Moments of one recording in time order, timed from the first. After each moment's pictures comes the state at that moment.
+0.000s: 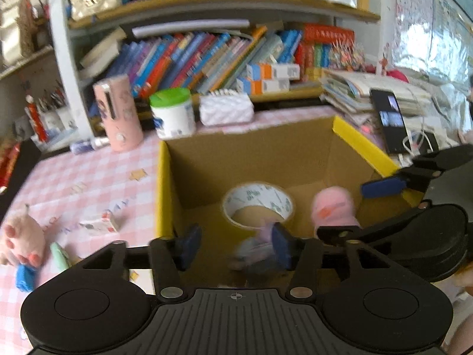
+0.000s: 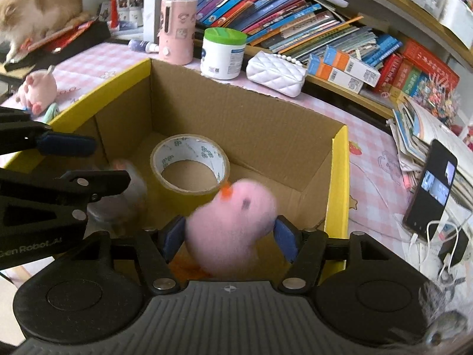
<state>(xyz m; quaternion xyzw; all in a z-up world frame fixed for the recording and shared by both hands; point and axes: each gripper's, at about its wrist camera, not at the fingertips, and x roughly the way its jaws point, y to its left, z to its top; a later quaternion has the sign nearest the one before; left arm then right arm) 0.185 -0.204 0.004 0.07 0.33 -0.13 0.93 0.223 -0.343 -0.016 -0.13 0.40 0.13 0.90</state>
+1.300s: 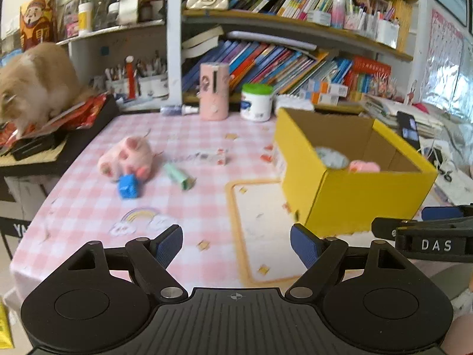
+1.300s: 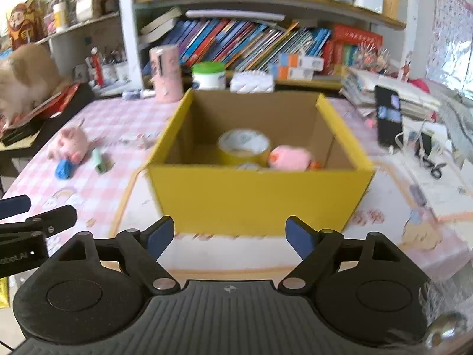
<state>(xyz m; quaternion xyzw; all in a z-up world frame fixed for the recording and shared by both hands) 0.043 -0.040 0.009 0.00 0.32 -0.07 0.95 0.058 -0.243 0.013 0.01 0.35 0.02 0.94</state>
